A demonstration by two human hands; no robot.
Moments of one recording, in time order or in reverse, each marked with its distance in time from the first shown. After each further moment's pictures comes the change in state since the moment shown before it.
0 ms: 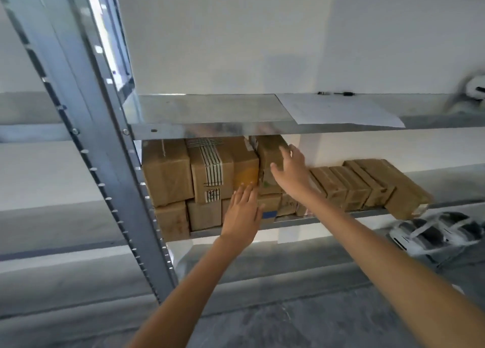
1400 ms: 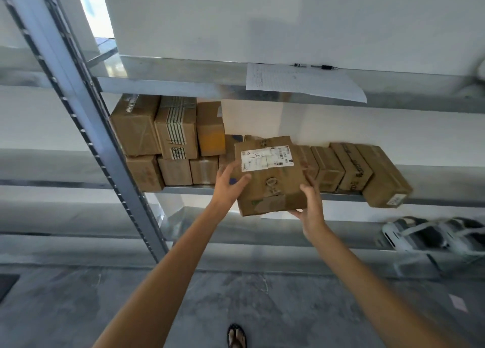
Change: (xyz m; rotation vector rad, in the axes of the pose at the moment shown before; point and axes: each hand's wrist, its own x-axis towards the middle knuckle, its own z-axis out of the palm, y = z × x) left_hand -0.002 0.128 0.072 -0.796 0.152 -0.513; right_hand -0.115 0.197 -0.053 1.308 -0.156 0.570
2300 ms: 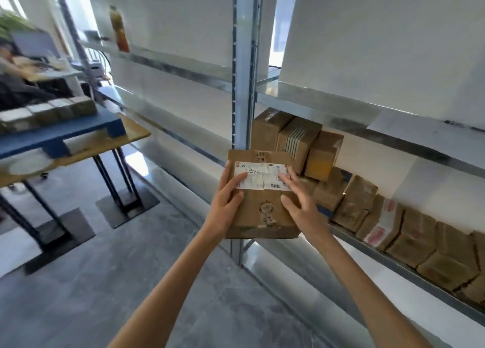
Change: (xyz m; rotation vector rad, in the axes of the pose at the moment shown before) left_hand -0.187 0.026 -0.076 -0.005 0.635 0.232; right_hand -0.076 -0.026 0.117 -0.578 -1.082 -0.505
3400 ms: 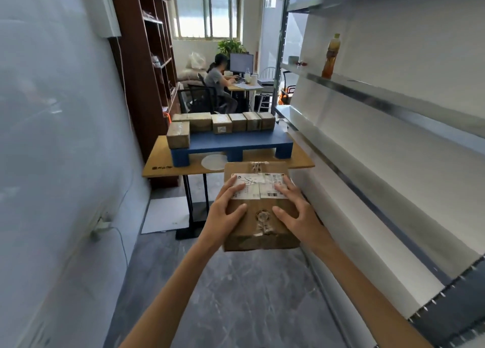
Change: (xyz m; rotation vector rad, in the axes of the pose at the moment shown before) left_hand 0.000 -0.081 -0.491 0.423 0.618 -0.121; right_hand 0.223 -0.155 0.472 -0.105 -0.528 -0.497
